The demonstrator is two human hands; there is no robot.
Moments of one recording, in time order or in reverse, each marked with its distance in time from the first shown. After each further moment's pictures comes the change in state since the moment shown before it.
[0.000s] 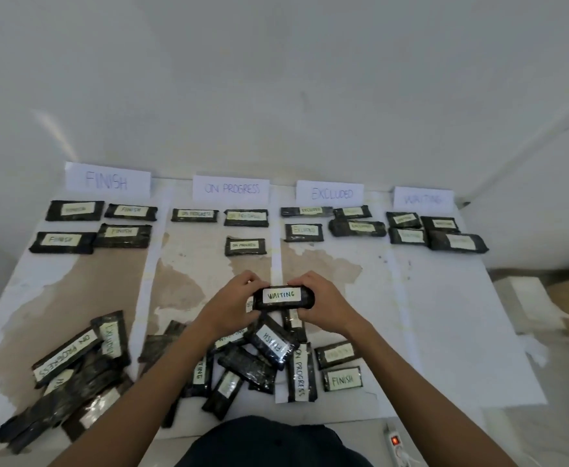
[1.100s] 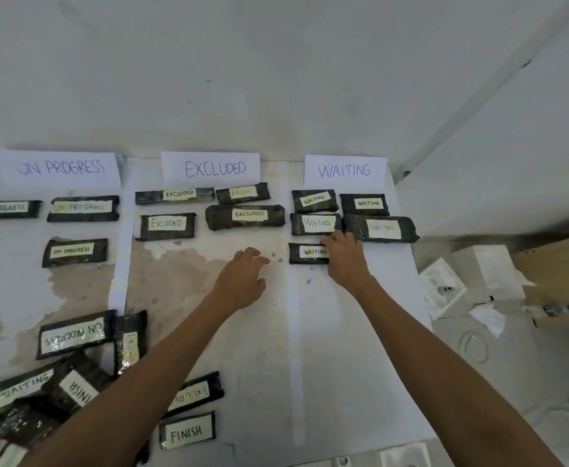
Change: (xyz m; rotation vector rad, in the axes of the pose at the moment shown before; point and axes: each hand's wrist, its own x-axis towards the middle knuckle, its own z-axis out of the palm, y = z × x) left_hand 0.264 0.122 0.219 0.184 -0.183 -0.247; right_hand 0.030 0.334 -0.175 -0.555 0.109 0.257
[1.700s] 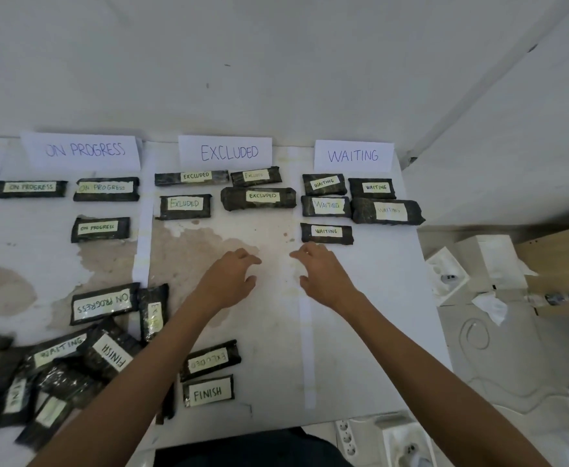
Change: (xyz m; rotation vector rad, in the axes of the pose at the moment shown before) left_hand -0.059 -0.018 -0.018 -0.080 -0.027 0.007; right_hand -0.067 -0.061 0.005 0.201 -0.004 -0.270
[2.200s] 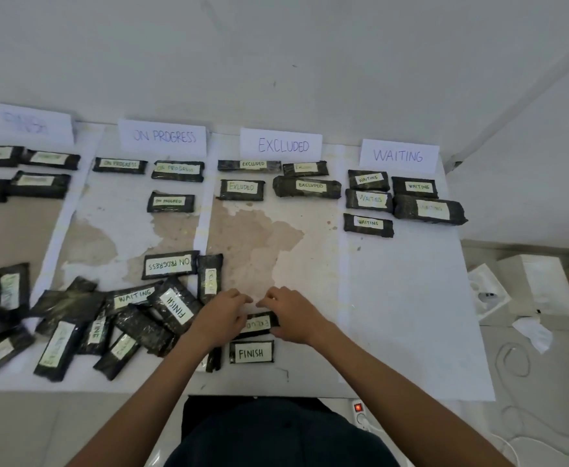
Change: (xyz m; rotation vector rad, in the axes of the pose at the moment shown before) left_hand -0.145 -0.051 0.027 0.006 -0.044 -0.151; right_hand -0.046 -0.126 0.076 0.005 -0.317 -0.315
